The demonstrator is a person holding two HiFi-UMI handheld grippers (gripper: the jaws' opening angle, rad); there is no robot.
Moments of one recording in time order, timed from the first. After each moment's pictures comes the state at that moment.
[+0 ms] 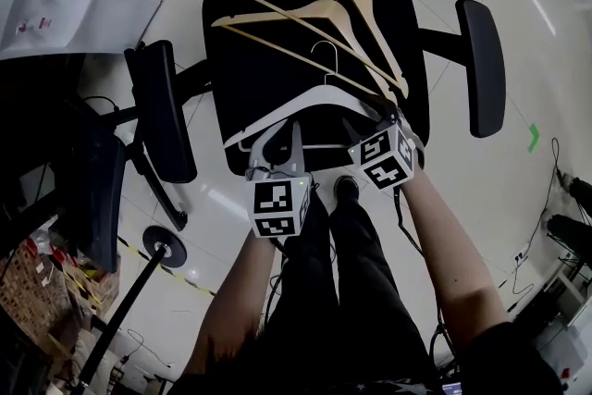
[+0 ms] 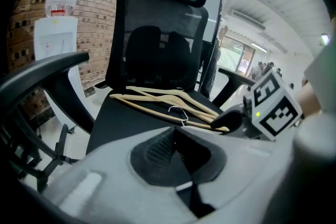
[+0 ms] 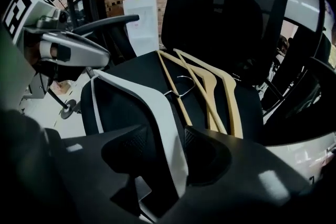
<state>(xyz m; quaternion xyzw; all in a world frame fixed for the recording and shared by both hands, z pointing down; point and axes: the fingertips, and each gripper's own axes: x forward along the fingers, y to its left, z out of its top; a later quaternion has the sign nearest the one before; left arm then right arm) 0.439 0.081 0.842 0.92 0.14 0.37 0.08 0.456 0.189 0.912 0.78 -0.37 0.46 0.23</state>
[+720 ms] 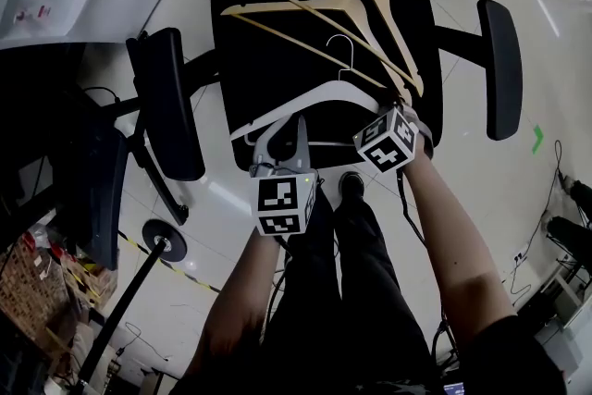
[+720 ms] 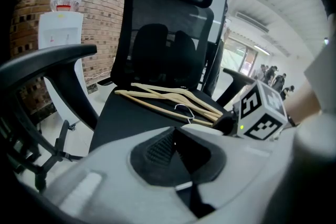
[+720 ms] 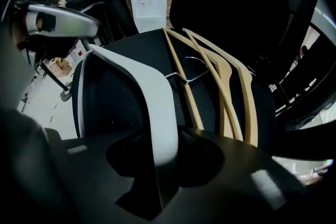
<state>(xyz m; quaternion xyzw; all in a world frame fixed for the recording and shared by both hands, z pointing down) 0.439 0.066 0.852 0.92 0.13 0.37 0.09 0.458 0.188 0.953 0.72 -0.38 0.50 0.29</state>
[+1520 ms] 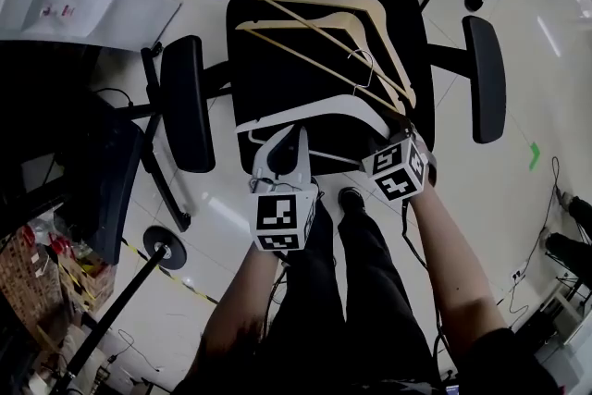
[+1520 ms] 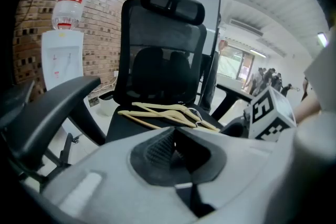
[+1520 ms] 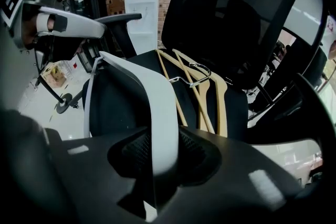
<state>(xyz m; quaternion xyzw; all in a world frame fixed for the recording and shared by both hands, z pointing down) 0.437 0.068 0.790 0.94 0.13 0.31 0.08 0.445 0.204 0.890 0.77 -0.34 0.47 0.26</state>
